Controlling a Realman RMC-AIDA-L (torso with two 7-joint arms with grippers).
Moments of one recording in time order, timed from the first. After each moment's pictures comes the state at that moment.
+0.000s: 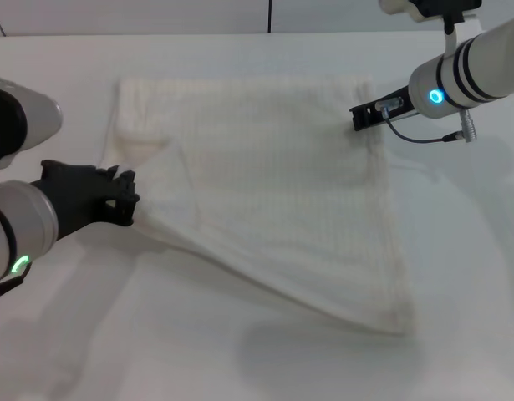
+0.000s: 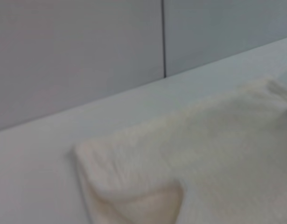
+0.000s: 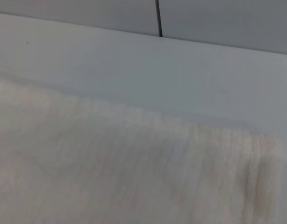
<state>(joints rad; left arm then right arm) 0.15 -2.06 -1.19 -1.97 2.89 -0.88 0.15 0.89 2.08 -1.25 -0.59 -2.59 -0.80 2.76</state>
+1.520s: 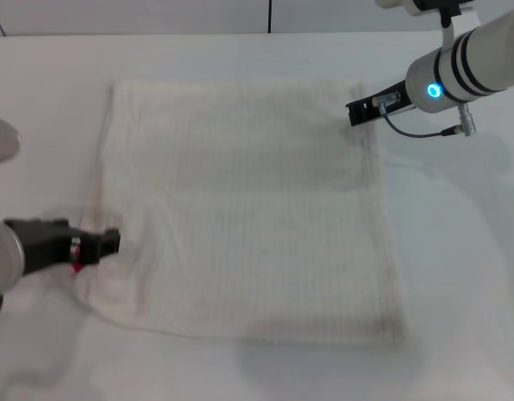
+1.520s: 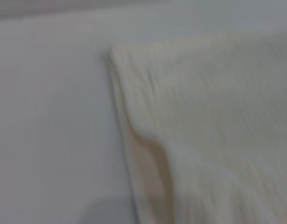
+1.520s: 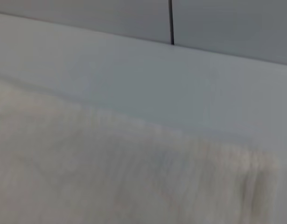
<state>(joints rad) 0.13 -2.06 -1.26 -1.97 2.89 -1.09 -0.02 0.88 2.08 -1.26 -0.65 -2.59 -0.83 2.76</state>
